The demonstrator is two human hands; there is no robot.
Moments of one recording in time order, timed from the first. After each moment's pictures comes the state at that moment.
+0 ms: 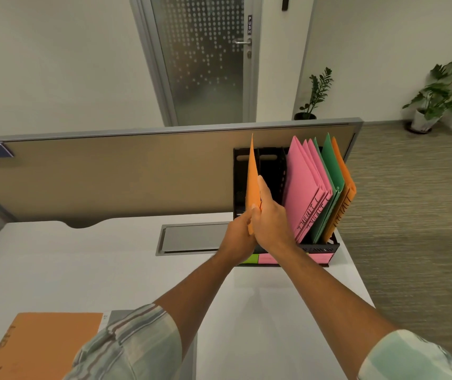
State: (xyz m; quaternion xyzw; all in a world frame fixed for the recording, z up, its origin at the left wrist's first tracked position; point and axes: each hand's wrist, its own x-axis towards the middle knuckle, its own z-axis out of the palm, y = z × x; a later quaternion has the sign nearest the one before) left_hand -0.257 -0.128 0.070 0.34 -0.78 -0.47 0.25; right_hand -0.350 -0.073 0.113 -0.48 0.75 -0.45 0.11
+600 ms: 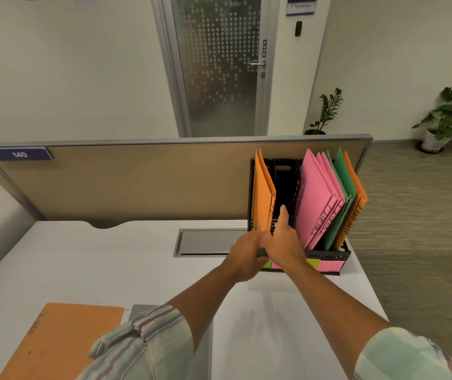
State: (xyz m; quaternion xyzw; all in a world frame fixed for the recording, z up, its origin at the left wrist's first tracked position) left_hand -0.203 -0.105 0.075 0.33 -0.86 -0.37 0.13; right_hand -0.322 -0.049 0.105 -0.40 0.84 -0.33 0.19
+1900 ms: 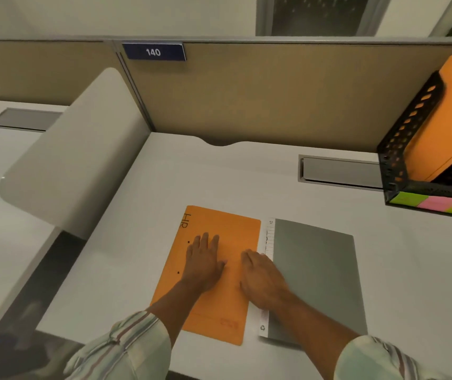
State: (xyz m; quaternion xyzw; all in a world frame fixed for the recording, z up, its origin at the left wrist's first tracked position) left_hand 0.334 -0.124 -0.063 0.57 -0.79 -0.19 -0.10; right_hand 0.156 -0.042 -0.067 -0.70 0.67 -0.03 0.23
